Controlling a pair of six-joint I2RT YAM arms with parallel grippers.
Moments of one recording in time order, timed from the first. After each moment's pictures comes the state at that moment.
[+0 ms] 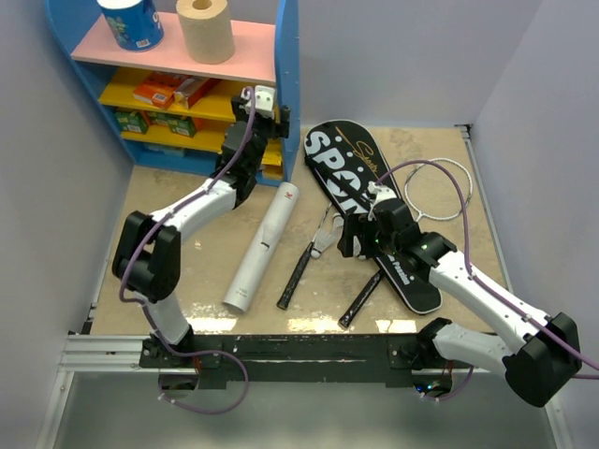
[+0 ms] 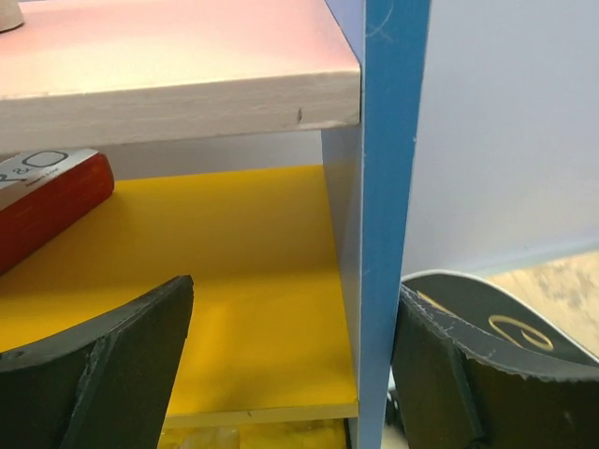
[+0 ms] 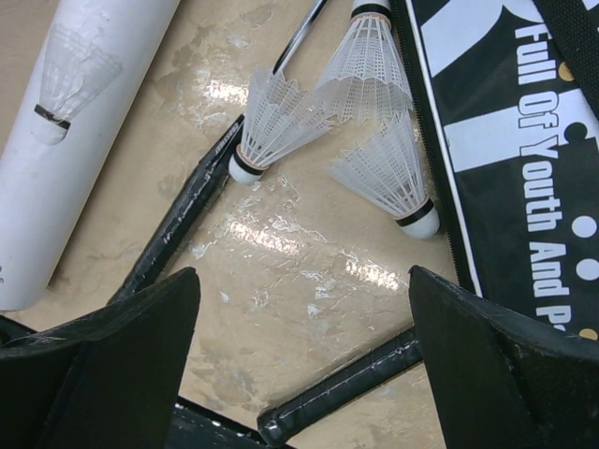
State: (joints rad) left arm -0.47 1.81 1.35 0.69 -0.29 0.13; right arm 0.60 1.06 0.80 -0.48 0.06 0.47
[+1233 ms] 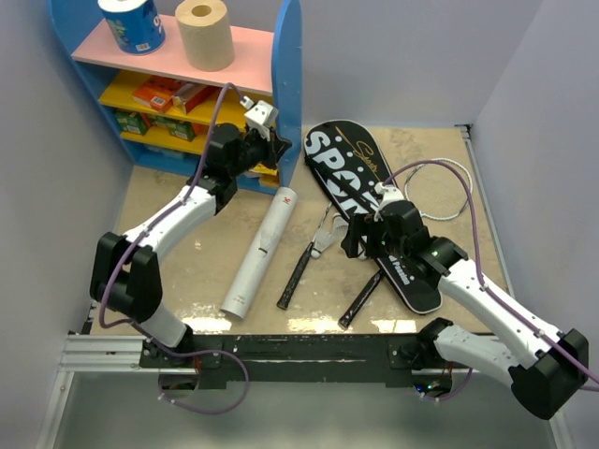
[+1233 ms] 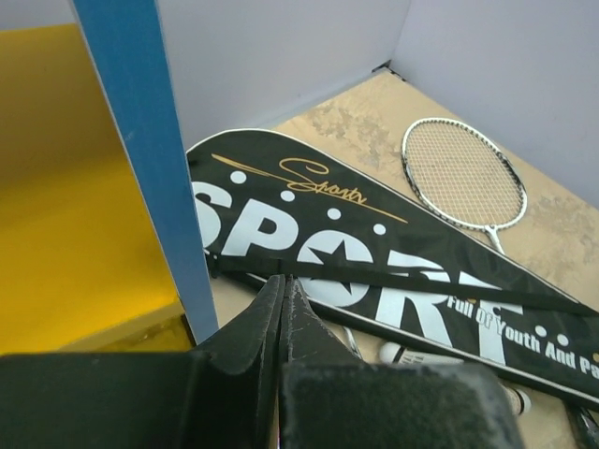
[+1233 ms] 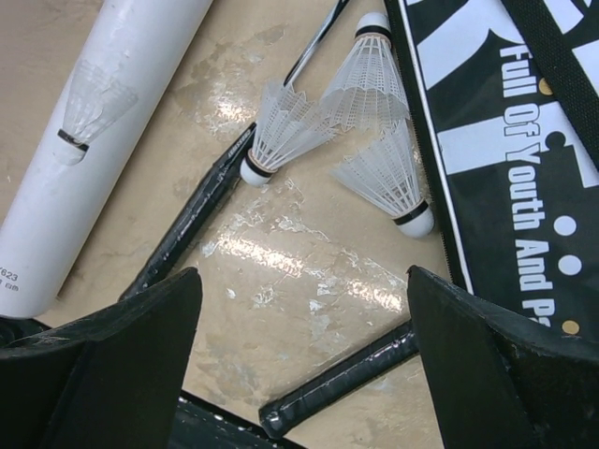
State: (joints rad) left arm -0.41 1.57 1.23 0.26 0.34 -0.09; right arm 0.60 0.98 0.80 -0.50 0.06 0.46
